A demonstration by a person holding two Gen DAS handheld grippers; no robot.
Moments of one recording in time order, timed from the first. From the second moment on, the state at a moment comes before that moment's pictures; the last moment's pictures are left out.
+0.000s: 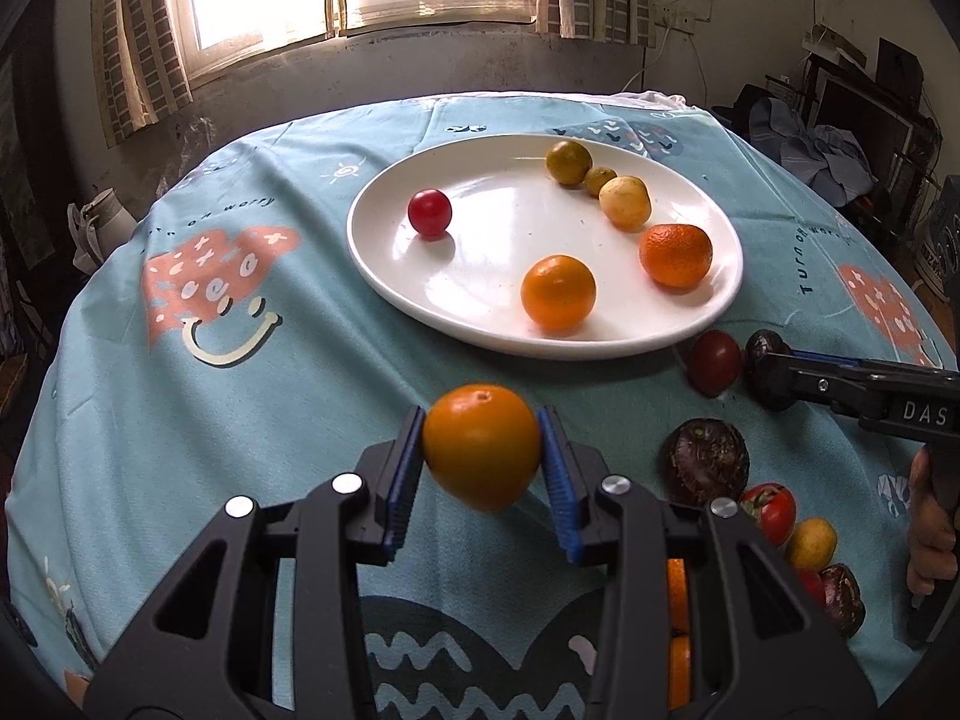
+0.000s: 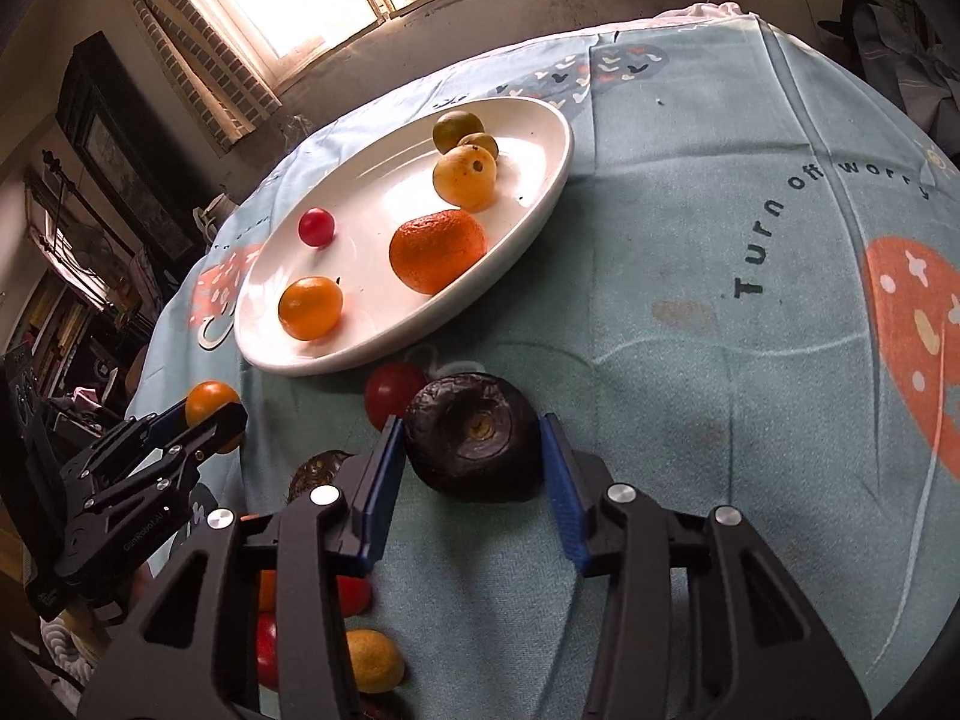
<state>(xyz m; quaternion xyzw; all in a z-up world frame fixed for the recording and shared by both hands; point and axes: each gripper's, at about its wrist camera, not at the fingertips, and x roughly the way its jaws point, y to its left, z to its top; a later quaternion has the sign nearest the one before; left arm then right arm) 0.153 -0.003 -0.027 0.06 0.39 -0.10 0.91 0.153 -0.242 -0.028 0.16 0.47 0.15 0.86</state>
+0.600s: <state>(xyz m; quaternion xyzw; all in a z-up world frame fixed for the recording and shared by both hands) 0.166 -0.003 0.004 0.03 0.37 -0.11 0.92 0.134 -0.269 0.031 0.23 0.36 0.15 0.89</state>
